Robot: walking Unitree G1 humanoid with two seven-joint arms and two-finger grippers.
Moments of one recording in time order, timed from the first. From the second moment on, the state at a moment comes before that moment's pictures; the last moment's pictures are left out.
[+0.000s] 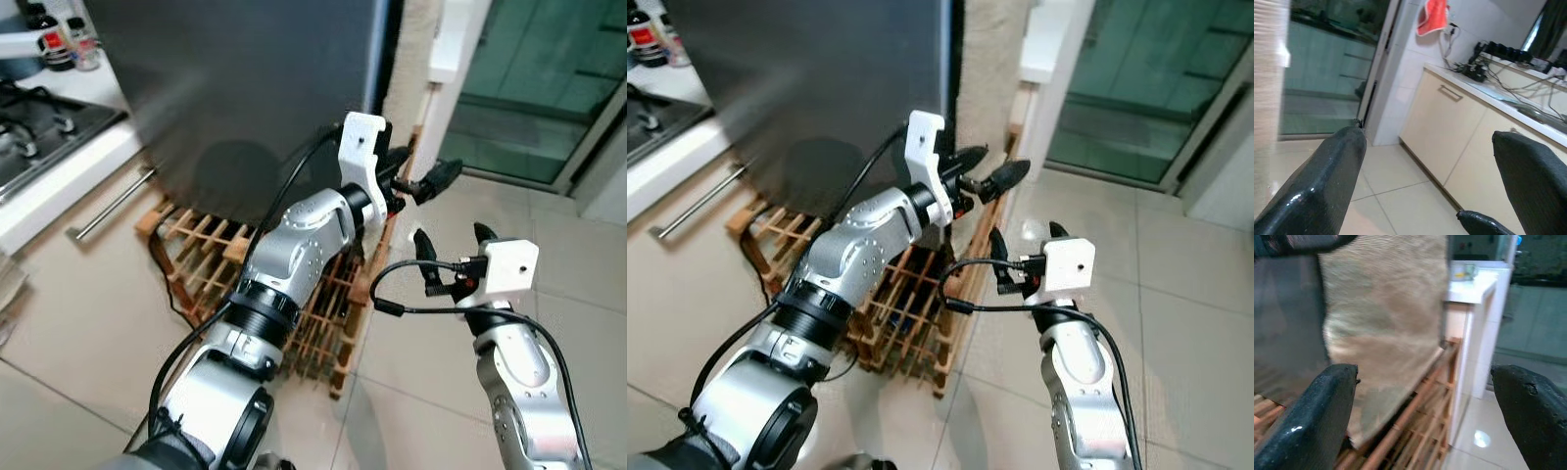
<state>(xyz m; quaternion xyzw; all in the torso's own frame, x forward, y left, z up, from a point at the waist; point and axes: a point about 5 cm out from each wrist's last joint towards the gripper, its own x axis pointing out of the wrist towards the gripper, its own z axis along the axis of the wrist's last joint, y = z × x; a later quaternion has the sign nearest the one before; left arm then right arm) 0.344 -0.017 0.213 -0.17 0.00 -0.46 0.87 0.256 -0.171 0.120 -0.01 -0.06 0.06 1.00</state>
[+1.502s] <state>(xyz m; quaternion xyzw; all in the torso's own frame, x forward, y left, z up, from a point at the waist) 0.337 0.083 0.170 -0.03 -0.07 -0.09 0.99 0.275 -0.168 0.121 0.02 -0.08 0.03 1.00</state>
